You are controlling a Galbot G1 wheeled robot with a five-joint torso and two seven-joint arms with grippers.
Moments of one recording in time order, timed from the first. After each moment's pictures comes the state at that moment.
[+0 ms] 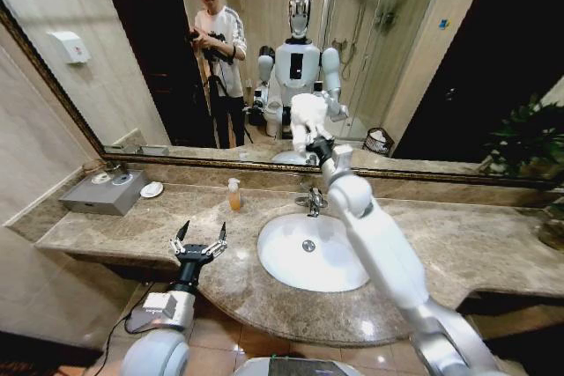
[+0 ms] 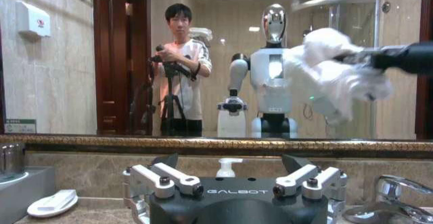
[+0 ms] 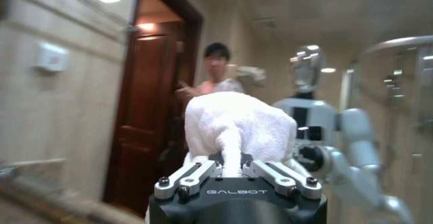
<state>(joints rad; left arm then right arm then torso) 1.82 -1.37 -0.56 -2.36 -0.15 -0.03 -0.11 -0.65 1.28 -0.05 1.88 0.31 -0.36 0.23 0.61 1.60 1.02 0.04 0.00</state>
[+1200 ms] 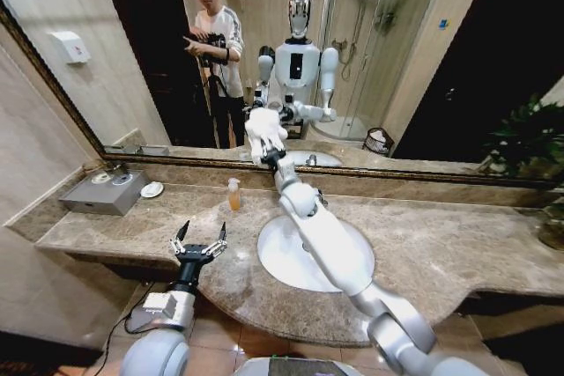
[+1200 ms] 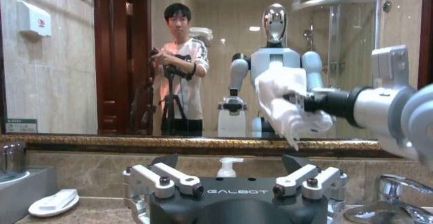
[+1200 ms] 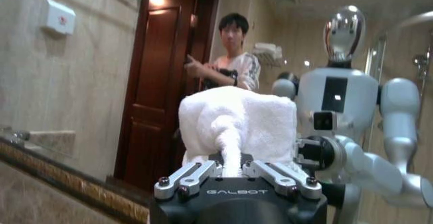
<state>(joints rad) 1.82 -1.37 -0.56 -2.36 -0.15 -0.03 -0.11 -0.55 1.52 -0.07 1.47 0.14 -0.22 0.18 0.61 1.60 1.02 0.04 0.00</state>
